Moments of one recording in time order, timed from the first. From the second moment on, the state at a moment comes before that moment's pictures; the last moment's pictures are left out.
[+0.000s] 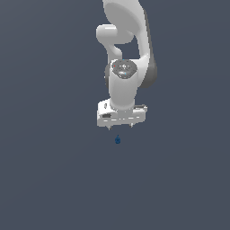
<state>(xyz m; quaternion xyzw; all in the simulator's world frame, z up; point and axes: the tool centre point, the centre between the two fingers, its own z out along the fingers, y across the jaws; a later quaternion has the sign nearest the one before) 0.012 0.025 0.157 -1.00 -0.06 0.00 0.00</state>
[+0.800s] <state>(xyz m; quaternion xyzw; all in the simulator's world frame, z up) 0.011 0.014 0.092 -1.00 -0.09 0.00 0.00</state>
